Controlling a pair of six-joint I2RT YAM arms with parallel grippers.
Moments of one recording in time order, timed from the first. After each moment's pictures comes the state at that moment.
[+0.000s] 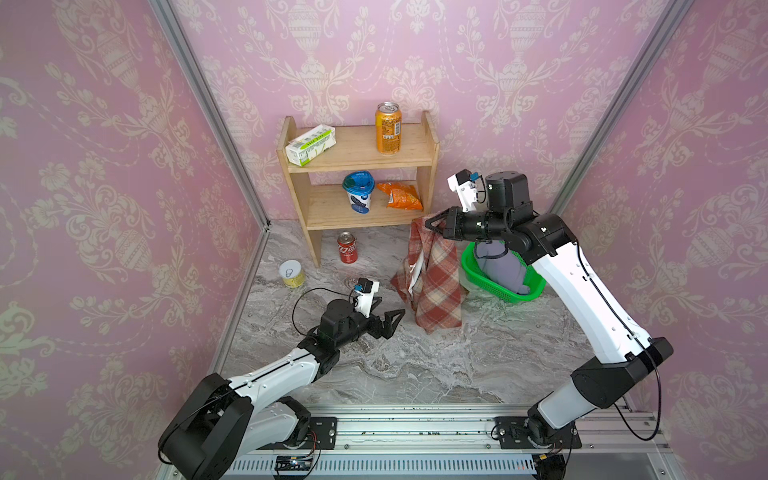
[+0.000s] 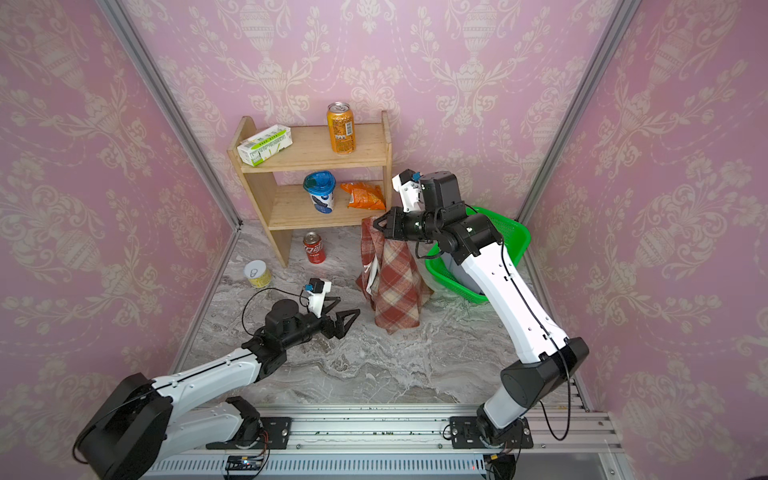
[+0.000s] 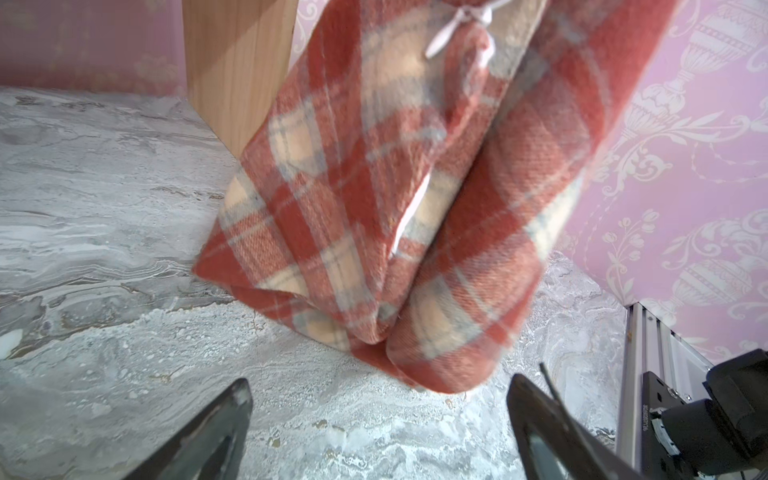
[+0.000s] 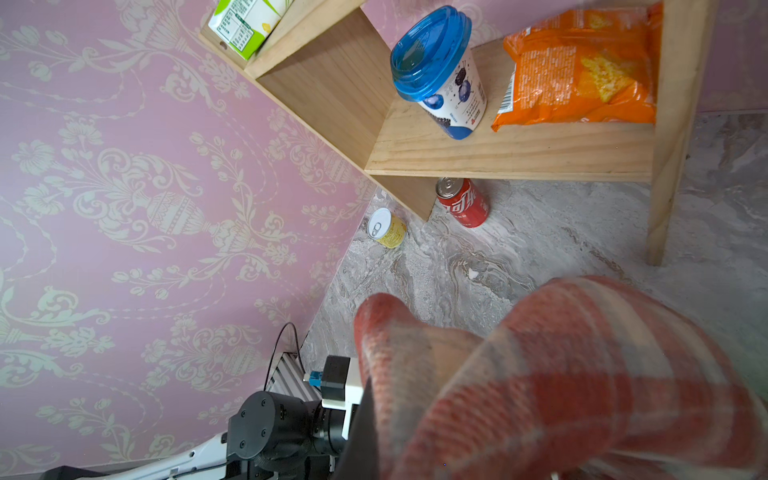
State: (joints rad) left arm -0.58 1.19 0.40 0.52 0.28 -0.34; right arm 0.45 1.60 1.92 -0.79 -0.46 0.52
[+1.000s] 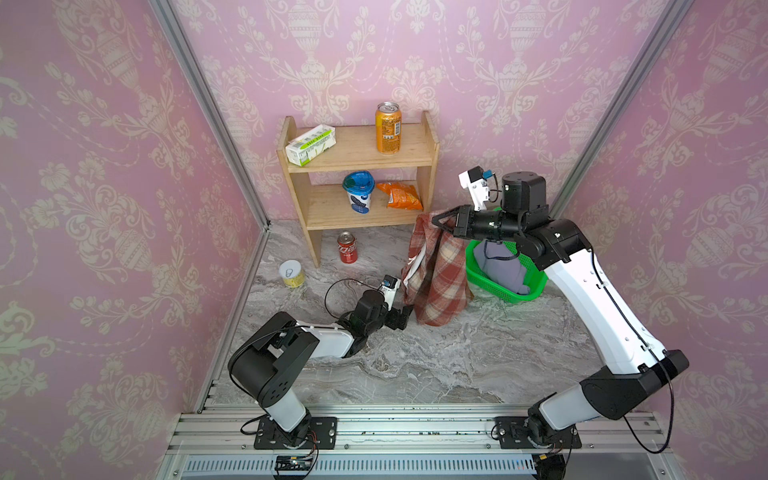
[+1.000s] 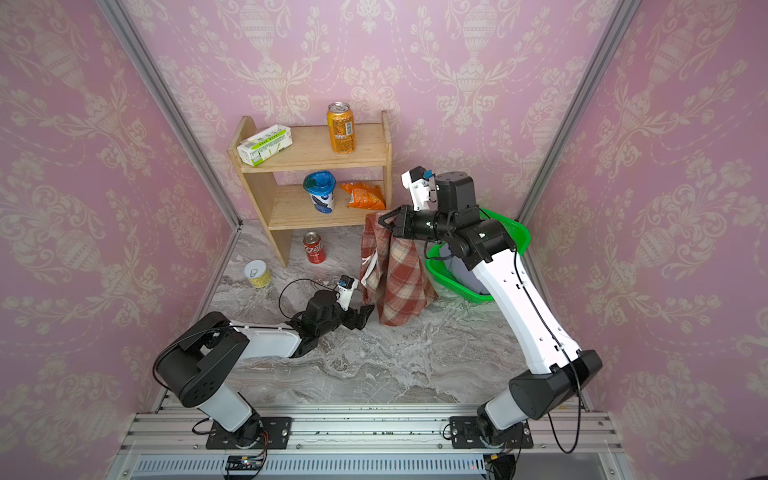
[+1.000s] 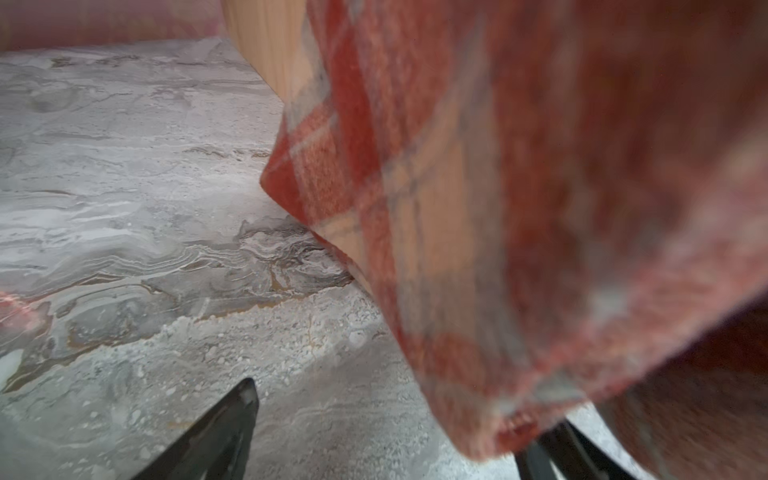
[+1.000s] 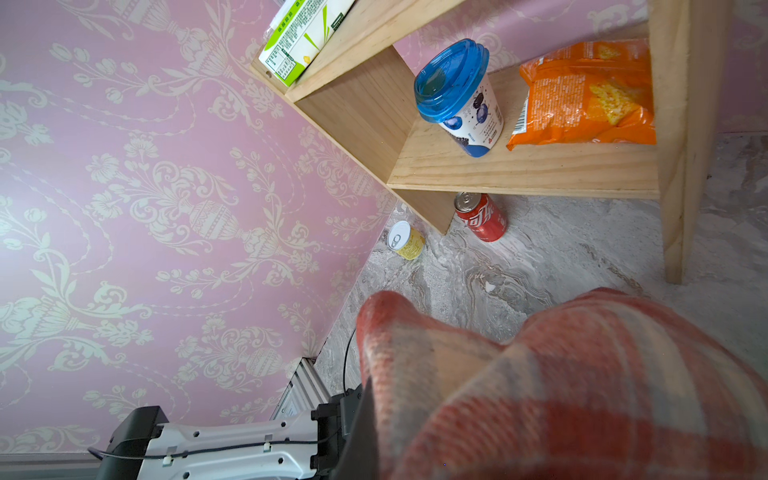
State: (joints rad) left arm -0.64 1.66 0.60 0.60 0.00 -0.19; right arm 0.41 1.52 1.83 -0.71 -0.53 0.54
